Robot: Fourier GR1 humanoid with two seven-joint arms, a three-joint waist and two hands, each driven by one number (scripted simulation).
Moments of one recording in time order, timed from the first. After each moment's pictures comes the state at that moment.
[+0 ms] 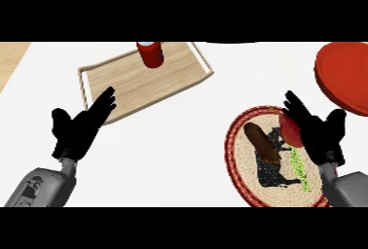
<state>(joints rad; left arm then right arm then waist) -0.22 0.37 -0.23 -1.45 0.26 0.07 0.20 -0.20 -0.53 0.33 -1.42 -0.44 -0.24 0.15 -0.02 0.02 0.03</state>
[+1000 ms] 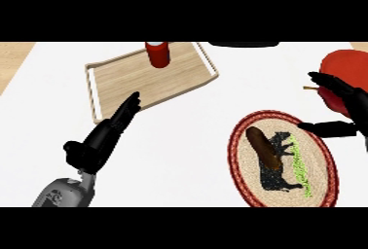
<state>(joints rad) -0.17 0.28 -0.32 -1.57 0.18 0.01 0.06 -0.37 -0.70 0.22 -1.13 -0.18 0.00 -0.21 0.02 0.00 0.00</state>
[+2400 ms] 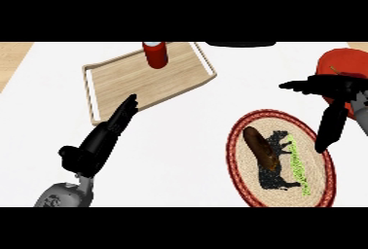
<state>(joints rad) -0.13 0.23 -0.26 -1.59 0.13 -0.04 0.06 -0.68 -0.74 0.39 -1.22 -0.03 0.78 0.56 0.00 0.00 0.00</state>
